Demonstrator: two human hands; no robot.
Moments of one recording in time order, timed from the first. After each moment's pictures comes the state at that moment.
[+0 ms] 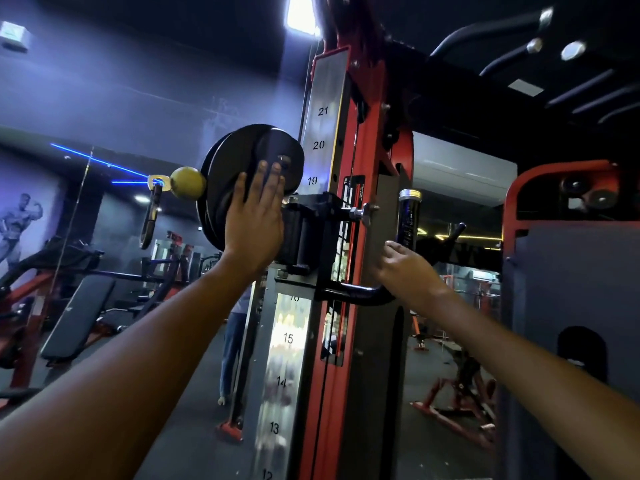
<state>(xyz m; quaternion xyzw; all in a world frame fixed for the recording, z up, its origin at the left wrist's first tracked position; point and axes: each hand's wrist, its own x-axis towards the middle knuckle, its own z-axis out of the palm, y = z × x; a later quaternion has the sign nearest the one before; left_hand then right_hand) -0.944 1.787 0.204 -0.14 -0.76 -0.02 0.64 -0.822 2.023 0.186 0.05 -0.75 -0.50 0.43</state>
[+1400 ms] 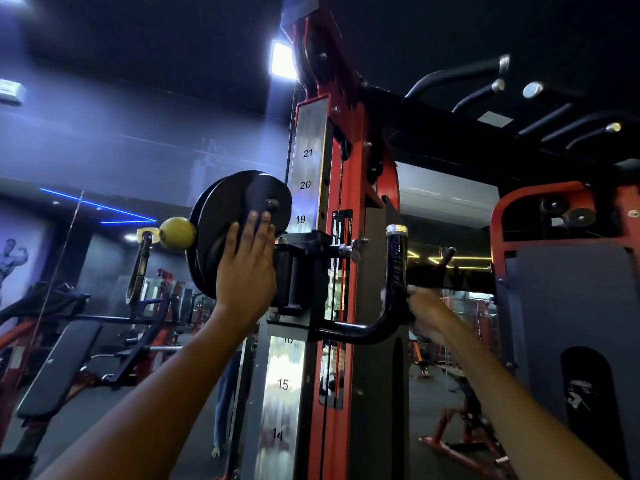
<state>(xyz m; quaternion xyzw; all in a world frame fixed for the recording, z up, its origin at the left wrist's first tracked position) -0.941 1.790 0.198 -0.15 -0.73 -0.01 0.66 -0.824 2.053 0.196 -0.08 -0.75 0.53 0.39</state>
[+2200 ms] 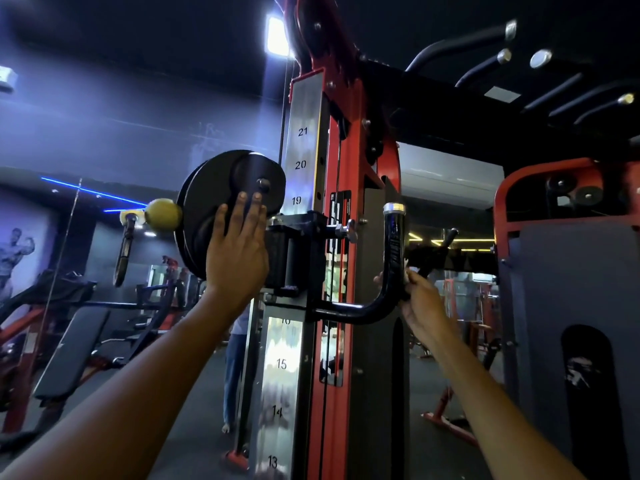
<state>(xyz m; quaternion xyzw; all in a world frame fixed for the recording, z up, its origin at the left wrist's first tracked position) -0.946 1.790 0.197 -0.12 -0.72 0.00 0.68 -0.823 2.038 0.165 0.08 -0.57 0.69 0.43</state>
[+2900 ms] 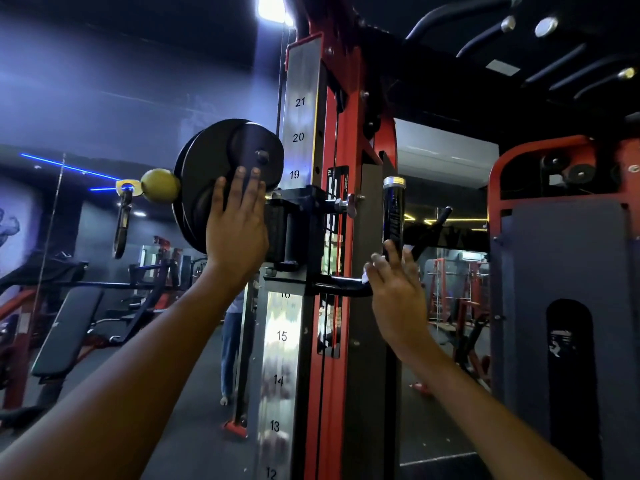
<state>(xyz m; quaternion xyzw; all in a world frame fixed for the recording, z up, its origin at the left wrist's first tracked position) -0.944 1.790 0.193 -0.14 -0.75 0.00 0.65 -0.848 2.022 0.114 -0.11 -0.71 -0.30 0.63</state>
